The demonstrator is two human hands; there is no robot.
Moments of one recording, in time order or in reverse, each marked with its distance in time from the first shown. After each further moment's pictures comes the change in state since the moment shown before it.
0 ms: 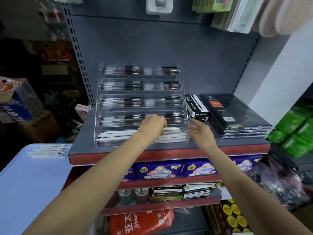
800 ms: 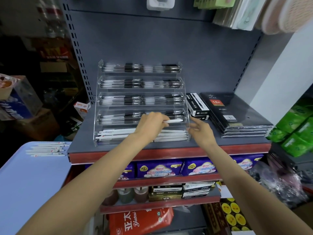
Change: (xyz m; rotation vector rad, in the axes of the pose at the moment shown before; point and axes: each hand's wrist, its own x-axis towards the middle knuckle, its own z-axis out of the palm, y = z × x) left_hand -0.008 -0.005 0.001 -0.147 0.180 0.077; right_hand 0.004 0.001 0.002 -0.014 -0.011 0.015
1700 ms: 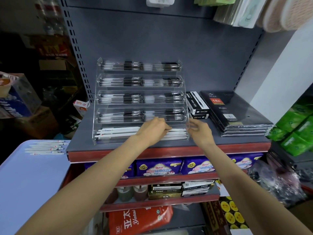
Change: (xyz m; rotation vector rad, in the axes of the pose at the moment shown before) left_hand 0.002 -0.008 0.025 0.112 -0.132 0.095; right_hand -0.010 -0.009 0.002 -0.034 0.031 0.006
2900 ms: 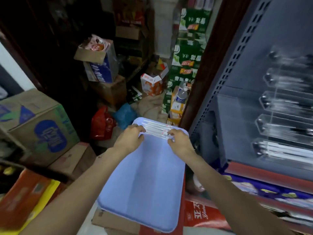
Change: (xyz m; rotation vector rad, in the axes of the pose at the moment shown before) left_hand -0.302 -0.407 -0.043 -0.261 0.054 -0.666; right_hand -0.074 -0.192 0.454 -0.443 -0.541 -0.270
